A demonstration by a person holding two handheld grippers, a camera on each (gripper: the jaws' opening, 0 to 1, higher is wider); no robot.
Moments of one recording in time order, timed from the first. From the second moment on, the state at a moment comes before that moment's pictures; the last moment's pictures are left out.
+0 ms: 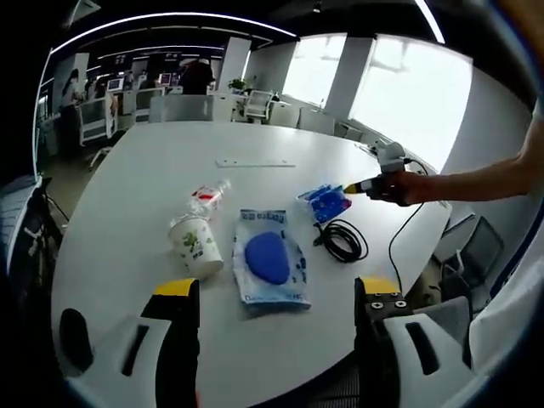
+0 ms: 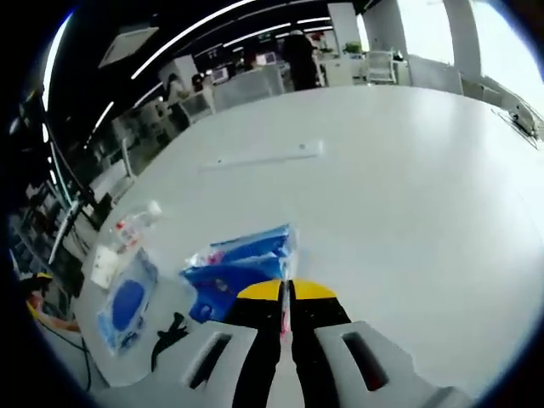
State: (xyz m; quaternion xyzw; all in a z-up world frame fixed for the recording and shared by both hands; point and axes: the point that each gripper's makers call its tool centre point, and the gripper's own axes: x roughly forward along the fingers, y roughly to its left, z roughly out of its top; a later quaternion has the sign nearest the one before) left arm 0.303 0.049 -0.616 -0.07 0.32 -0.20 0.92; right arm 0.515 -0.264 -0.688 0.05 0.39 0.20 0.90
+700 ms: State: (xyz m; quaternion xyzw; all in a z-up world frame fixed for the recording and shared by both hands) left arm 0.303 0.047 -0.621 -0.07 0.32 -0.21 0.92; right arm 0.510 -0.278 -0.709 0.05 0.41 0.19 0.89
